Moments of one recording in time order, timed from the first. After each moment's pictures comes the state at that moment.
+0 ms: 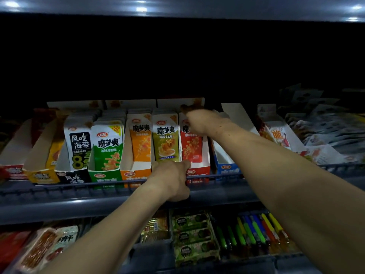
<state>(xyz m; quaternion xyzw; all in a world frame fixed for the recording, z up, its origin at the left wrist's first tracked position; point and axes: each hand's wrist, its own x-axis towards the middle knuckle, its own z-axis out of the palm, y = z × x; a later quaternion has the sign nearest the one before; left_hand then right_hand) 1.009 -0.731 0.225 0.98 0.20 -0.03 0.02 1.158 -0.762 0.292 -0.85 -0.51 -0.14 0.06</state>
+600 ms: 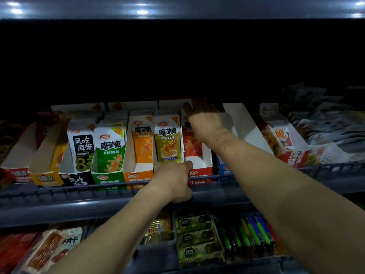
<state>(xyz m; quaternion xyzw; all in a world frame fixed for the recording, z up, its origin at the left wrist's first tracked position) 1.008 -0.729 0.223 0.98 0.19 -0.02 0.02 1.161 -0.754 0.276 -0.83 -0.45 -0.32 0.00</state>
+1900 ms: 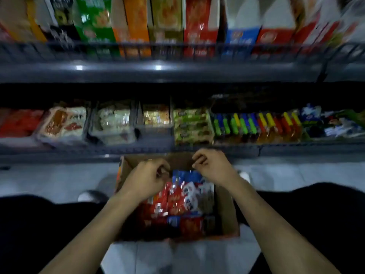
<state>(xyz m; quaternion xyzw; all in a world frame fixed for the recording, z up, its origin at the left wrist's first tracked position) 0.817 -0.820 0.013 0.92 0.26 0.02 0.29 0.983 -0.960 0.011 -0.85 -0.38 0.25 0.25</state>
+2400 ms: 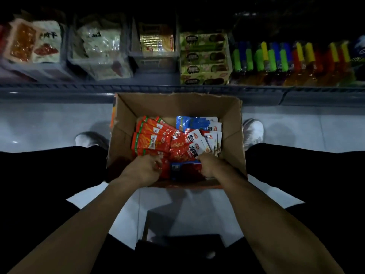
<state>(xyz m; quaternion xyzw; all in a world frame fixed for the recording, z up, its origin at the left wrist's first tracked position) 0.749 -0.858 -0.106 0.81 0.36 -0.28 0.38 0.918 -1.006 -0.190 -0.81 -0.35 0.47 -0.05</state>
